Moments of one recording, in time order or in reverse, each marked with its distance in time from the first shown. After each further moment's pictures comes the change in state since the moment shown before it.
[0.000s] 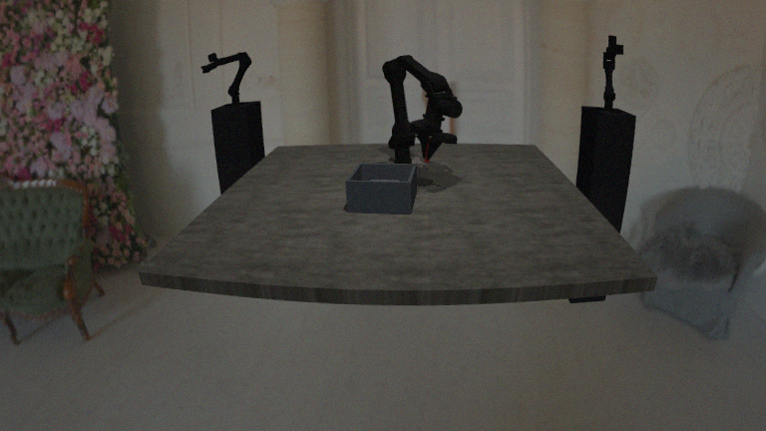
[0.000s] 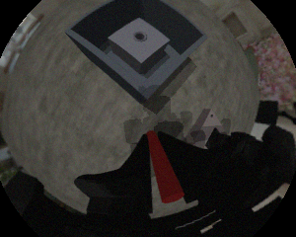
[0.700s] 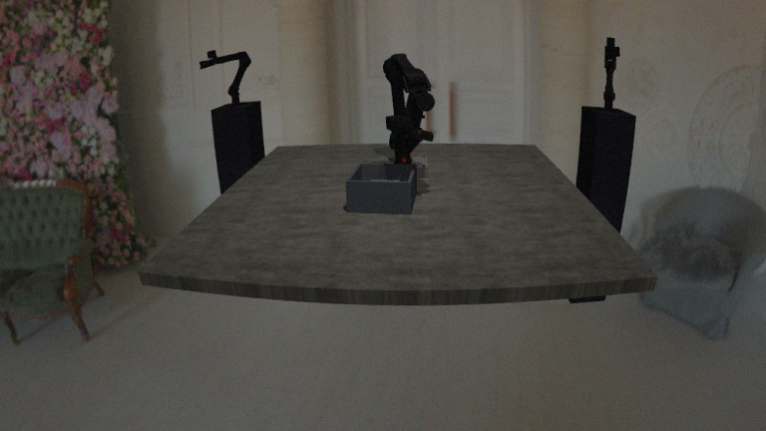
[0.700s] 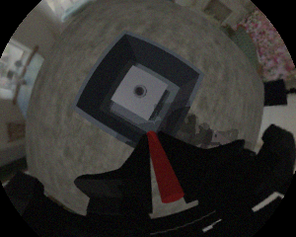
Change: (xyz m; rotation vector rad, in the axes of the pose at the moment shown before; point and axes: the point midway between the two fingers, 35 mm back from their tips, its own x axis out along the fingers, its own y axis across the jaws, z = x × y) arm -0.003 -0.005 0.102 0.219 -0.098 0.025
